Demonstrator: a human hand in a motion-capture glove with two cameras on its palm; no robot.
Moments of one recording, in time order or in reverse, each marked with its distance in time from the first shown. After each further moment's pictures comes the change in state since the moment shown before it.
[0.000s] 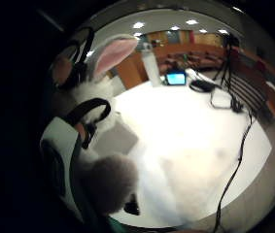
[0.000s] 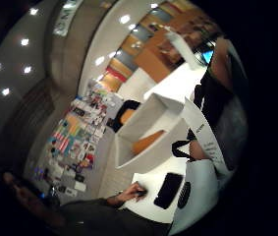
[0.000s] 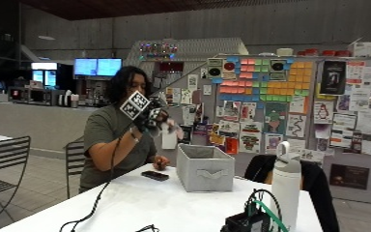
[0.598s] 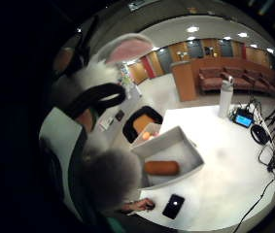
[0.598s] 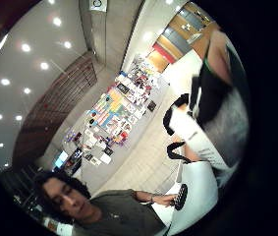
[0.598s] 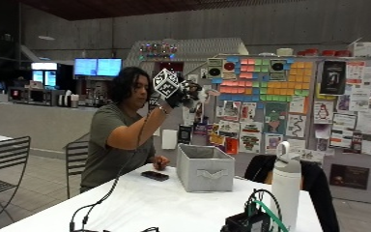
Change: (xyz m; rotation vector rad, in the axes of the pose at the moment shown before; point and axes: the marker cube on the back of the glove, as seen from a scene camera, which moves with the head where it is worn) arm -0.154 -0.120 0.024 -0.131 -0.459 -0.214
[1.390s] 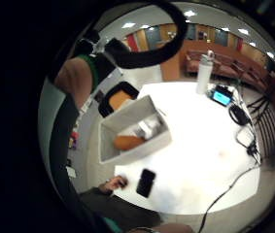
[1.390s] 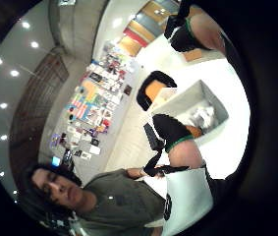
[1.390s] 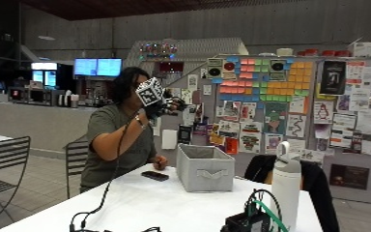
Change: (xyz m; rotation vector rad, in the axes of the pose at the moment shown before) arm 0.066 0.088 -0.051 -0.274 0.296 0.104
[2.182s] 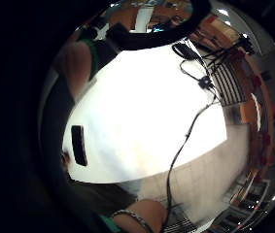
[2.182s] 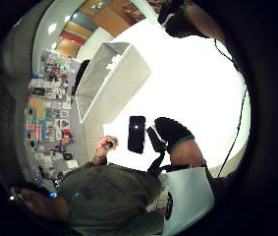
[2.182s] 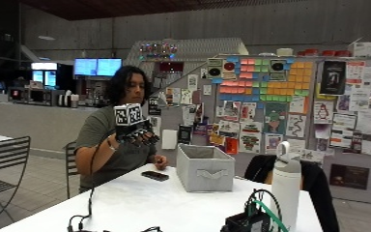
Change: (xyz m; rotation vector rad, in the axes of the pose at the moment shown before) arm 0.138 0.136 0.006 -0.236 0.454 0.345
